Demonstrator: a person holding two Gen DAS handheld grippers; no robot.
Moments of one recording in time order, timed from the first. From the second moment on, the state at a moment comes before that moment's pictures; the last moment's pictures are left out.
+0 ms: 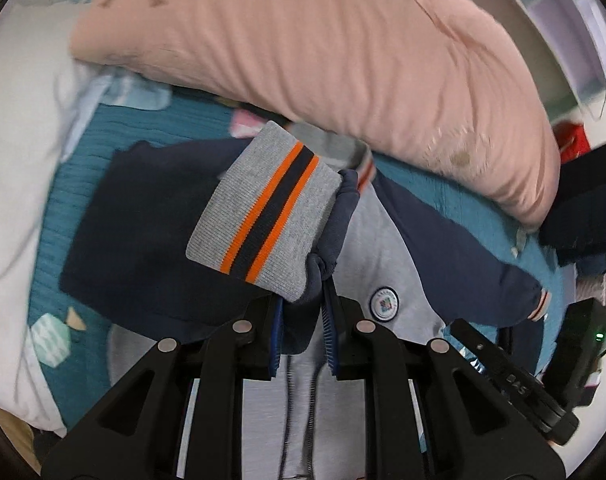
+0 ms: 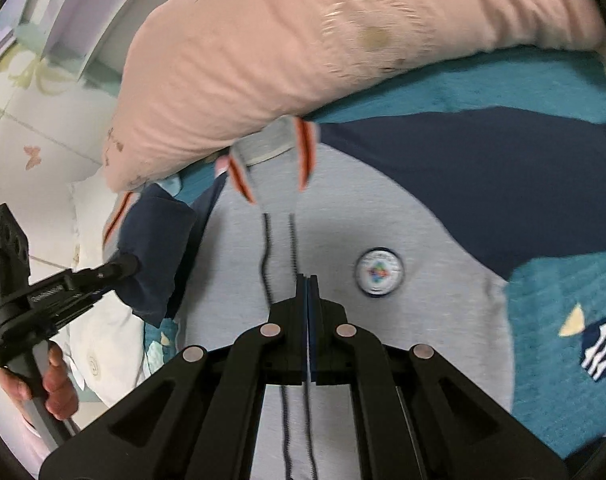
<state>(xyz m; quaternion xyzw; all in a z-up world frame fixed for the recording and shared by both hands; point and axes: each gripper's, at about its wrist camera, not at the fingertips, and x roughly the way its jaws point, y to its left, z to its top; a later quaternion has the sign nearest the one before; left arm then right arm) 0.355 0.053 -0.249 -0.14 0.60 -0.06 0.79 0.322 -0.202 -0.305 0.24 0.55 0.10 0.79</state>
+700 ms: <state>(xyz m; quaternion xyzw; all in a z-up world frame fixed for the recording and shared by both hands) 0.359 -0.090 -0.324 -0.09 0.65 -0.10 0.75 0.282 -0.274 -0.328 0.28 0.56 0.06 0.78</state>
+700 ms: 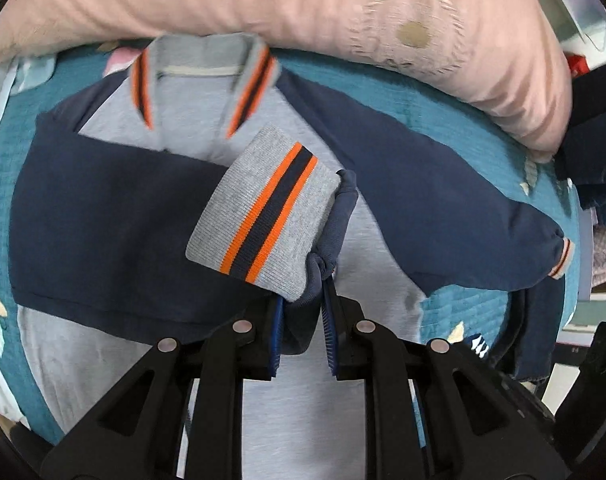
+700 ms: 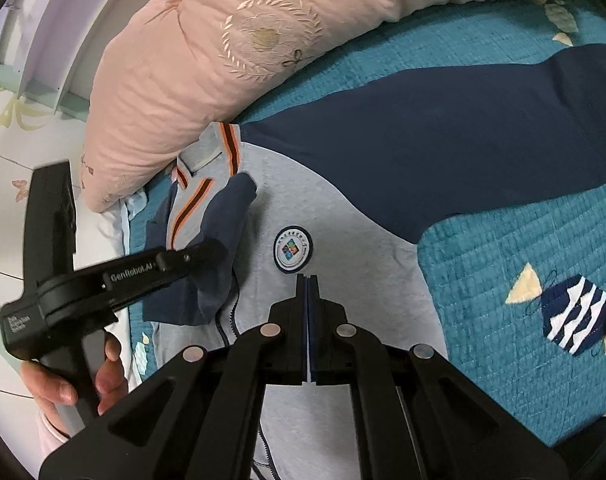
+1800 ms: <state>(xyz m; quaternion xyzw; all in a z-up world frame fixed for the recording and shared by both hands) 0.367 0.051 -0.305 -0.06 0.63 -0.02 0.77 0.325 -0.255 -0.357 0.24 0.59 0.00 0.77</state>
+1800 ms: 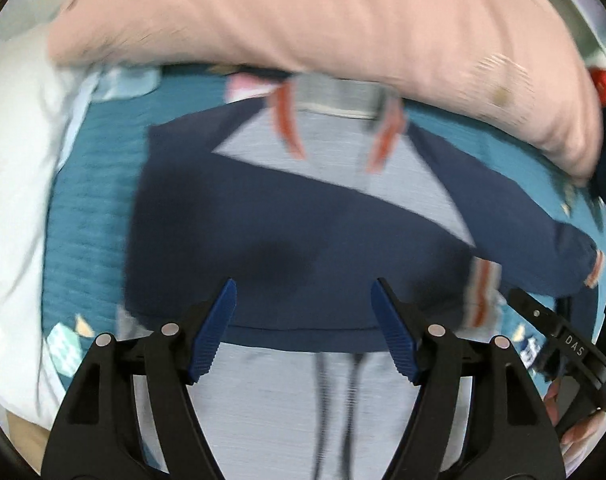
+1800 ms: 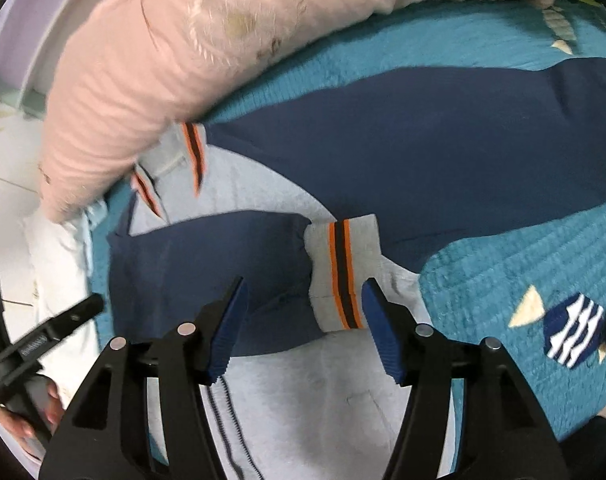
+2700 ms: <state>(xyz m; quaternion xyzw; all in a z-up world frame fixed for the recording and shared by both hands) 0.352 0.174 -0.403 -0.15 0.66 0.06 0.73 0.360 -0.249 -0.402 0.18 0.65 -0.07 0.73</state>
